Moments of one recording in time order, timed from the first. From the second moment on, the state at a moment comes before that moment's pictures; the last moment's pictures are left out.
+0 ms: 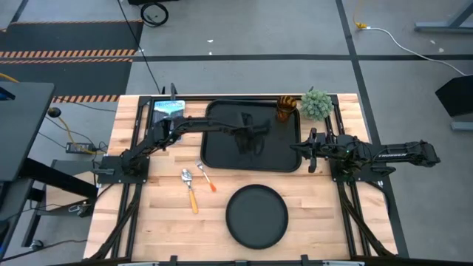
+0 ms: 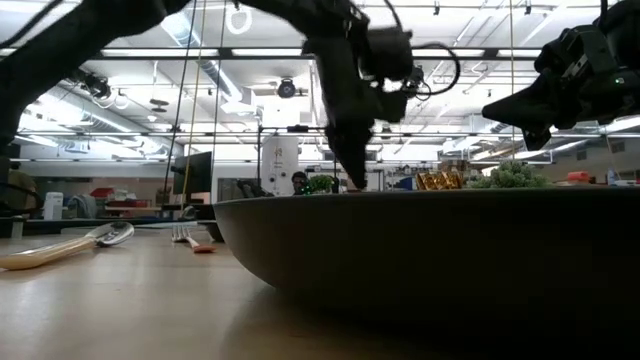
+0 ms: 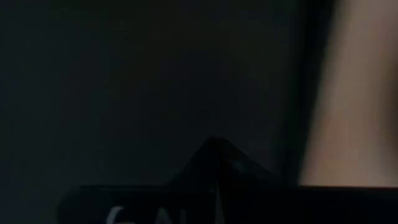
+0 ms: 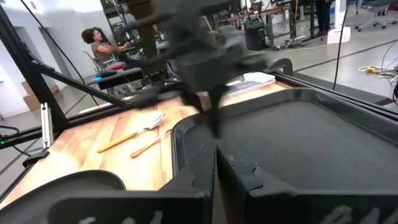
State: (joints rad) left arm 0.14 2.30 2.10 -1.13 -0.01 0.15; right arm -0.06 0.23 0.01 0.16 0.13 0.23
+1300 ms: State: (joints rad) left arm -0.39 1.56 1.01 -0.50 -0.36 -0.66; right arm -0.06 0.23 0.01 0.19 0.14 0.23
